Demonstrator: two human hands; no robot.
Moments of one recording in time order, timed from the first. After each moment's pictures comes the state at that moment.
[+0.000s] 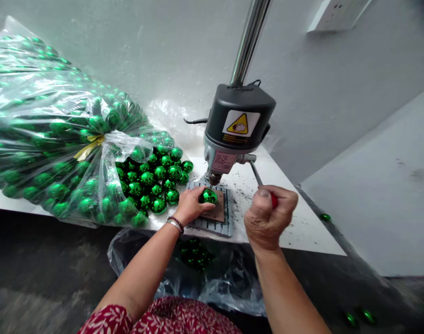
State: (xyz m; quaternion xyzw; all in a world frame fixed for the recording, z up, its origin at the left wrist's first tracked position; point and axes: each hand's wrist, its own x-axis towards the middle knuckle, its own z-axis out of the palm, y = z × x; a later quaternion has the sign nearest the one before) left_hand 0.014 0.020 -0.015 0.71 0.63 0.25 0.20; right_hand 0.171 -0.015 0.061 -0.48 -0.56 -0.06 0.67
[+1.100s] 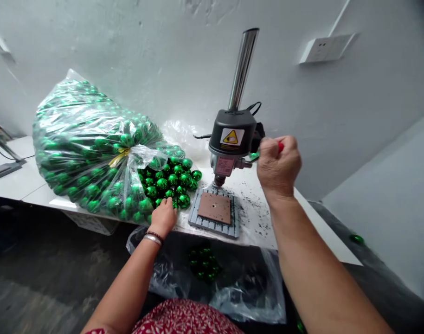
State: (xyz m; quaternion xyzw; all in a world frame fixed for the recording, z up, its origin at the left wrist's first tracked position) left_hand -0.063 -0.055 0.010 0.60 0.79 0.08 0.05; right_hand 0.167 0.025 0.162 -0.56 -0.52 0.06 0.64
